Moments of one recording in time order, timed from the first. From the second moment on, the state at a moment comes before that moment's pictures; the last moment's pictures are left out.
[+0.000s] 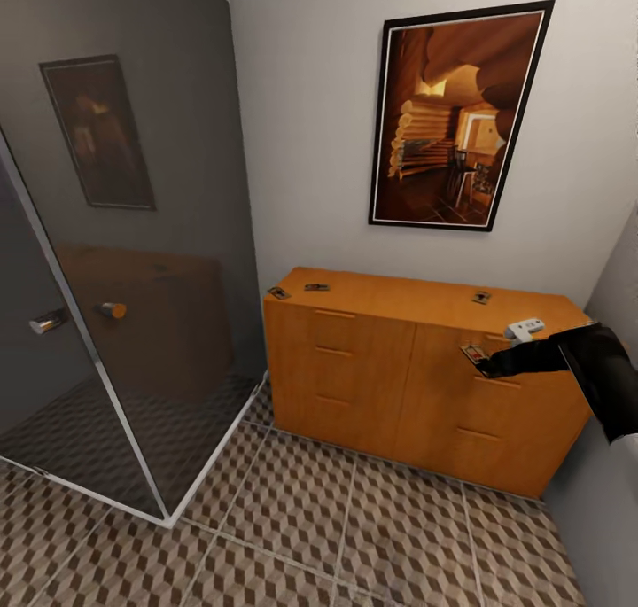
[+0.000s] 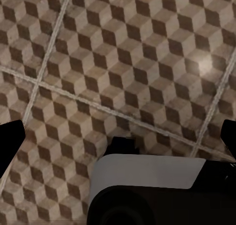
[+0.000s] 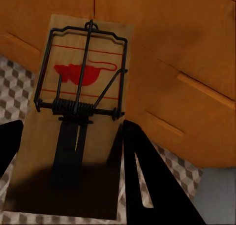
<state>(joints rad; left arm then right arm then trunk) -0.02 -0.04 0.01 -0.40 0.01 -0.07 0.16 -0.91 -0.46 0.02 -1.02 0.33 0.89 0.80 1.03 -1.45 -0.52</state>
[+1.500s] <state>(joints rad) -0.02 -0.04 0.01 -0.40 0.01 -0.07 0.16 -0.33 0.02 0.02 -0.02 0.24 -0.49 0.00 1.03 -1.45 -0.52</state>
